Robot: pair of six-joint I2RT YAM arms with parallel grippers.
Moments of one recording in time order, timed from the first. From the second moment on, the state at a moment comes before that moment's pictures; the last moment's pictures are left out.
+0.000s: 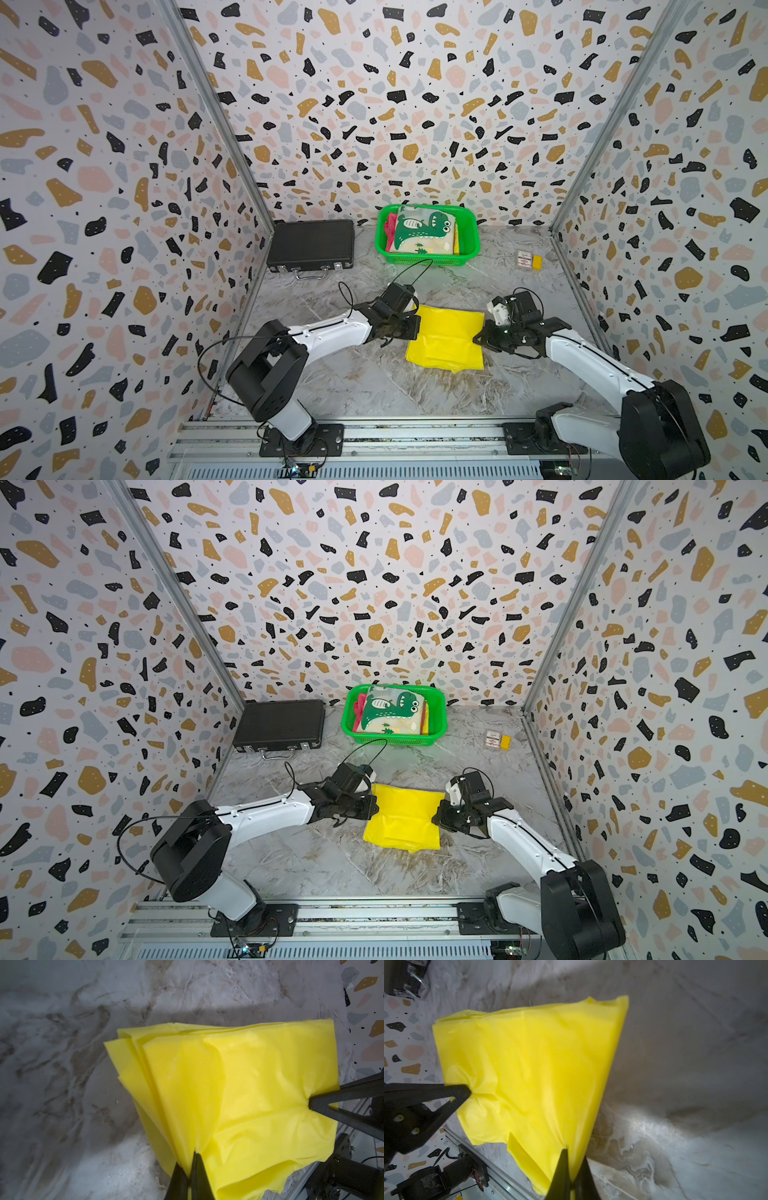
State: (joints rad) left arm -0.75 1.57 0.94 -0.30 0.22 -0.53; right arm 0.33 1.18 0.66 -0.53 -0.46 0.56
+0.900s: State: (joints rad) left arm -0.53 1.81 1.62 -0.58 0.21 -0.48; right arm 0.22 1.73 1.45 -0.66 -0.61 0.39
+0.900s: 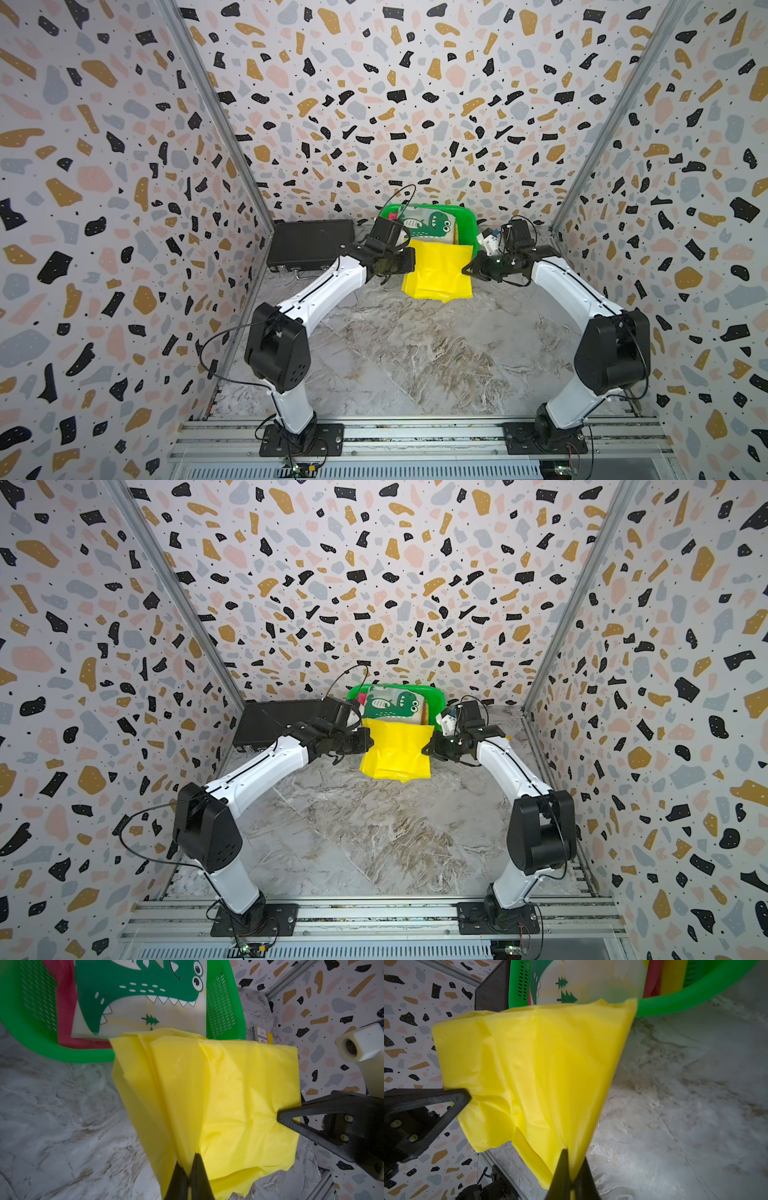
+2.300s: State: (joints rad) left arm -0.27 2.52 2.42 -0.53 0.51 -0.46; right arm 0.11 2.58 2.34 -0.46 -0.90 0.60
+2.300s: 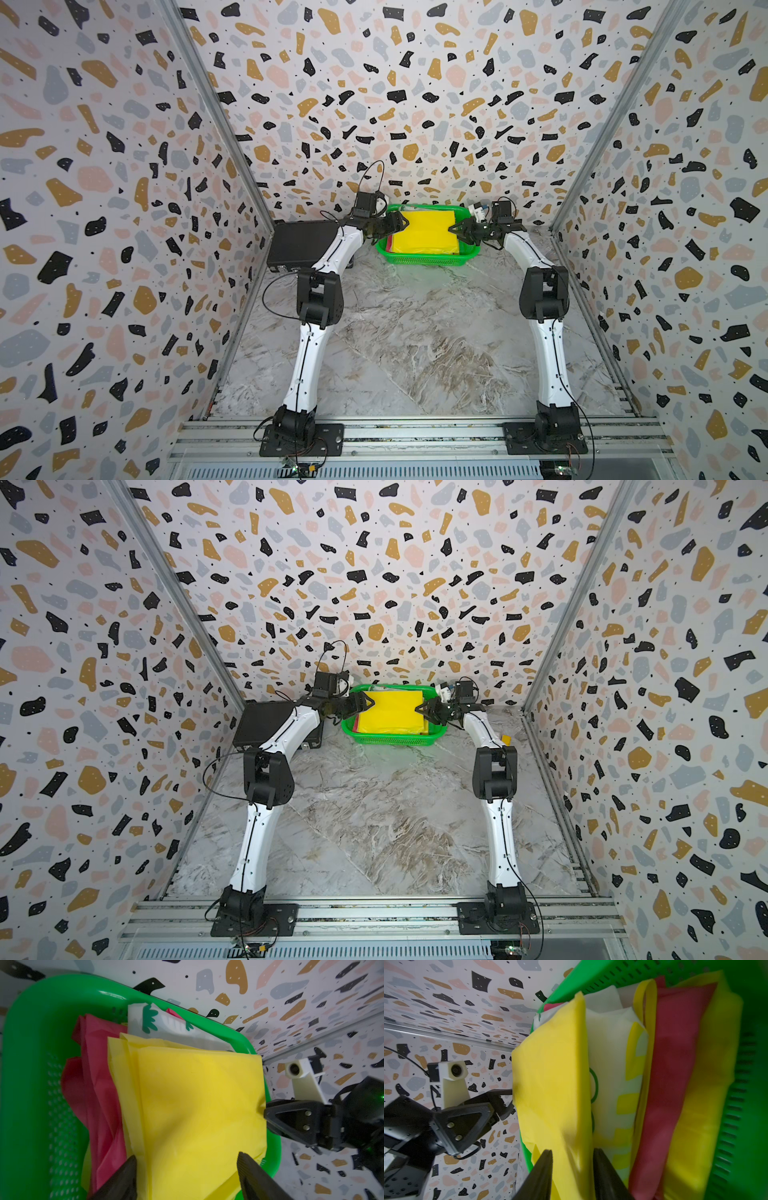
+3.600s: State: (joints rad) left arm -0.32 2.48 2.30 -0.43 0.48 -0.57; right arm 0.17 2.43 2.17 -0.55 -0.67 0.42
